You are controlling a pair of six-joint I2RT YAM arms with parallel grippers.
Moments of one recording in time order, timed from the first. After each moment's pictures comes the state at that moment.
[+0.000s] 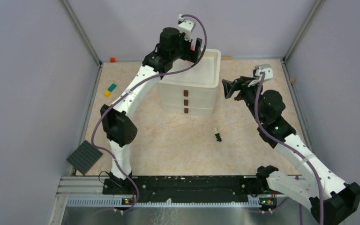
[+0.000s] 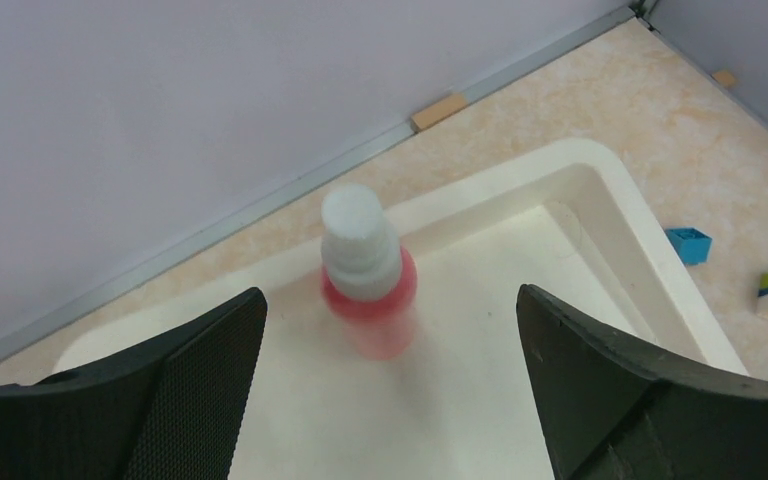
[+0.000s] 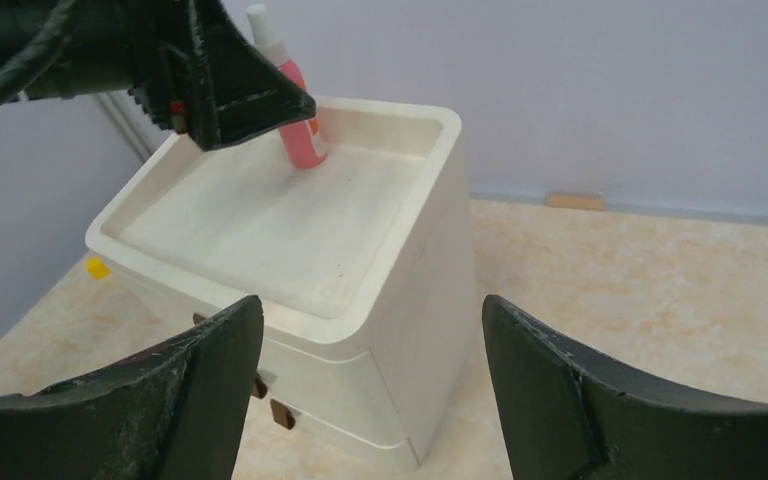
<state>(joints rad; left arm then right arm) -0.53 2.02 2.16 -0.38 0.03 0.02 0.51 0.88 0.83 0.18 0.16 0.14</state>
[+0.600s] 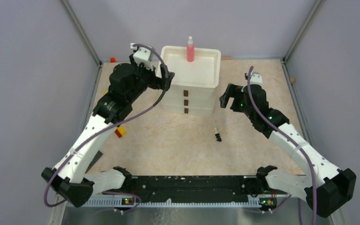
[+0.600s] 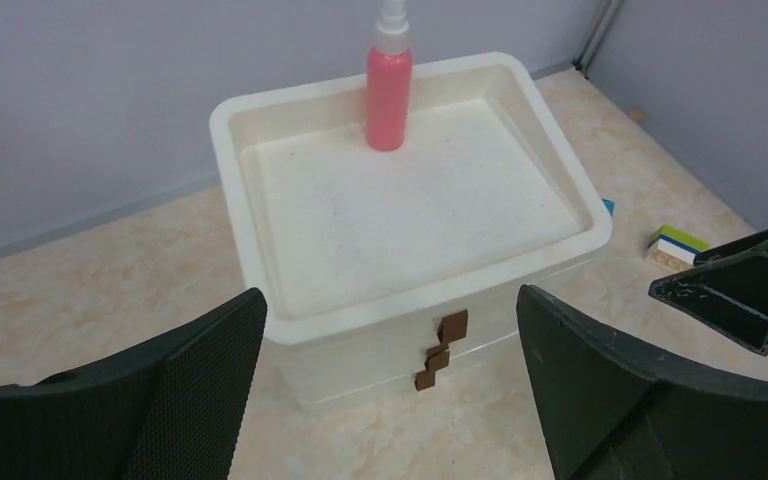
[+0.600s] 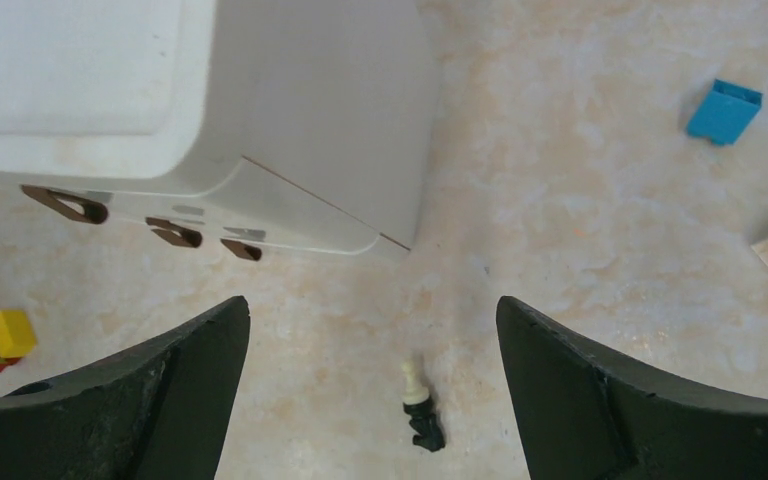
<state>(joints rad) -0.53 1.21 1.40 -0.29 0.02 -0.09 0.51 1.03 0.95 -0.36 0.24 0.50</state>
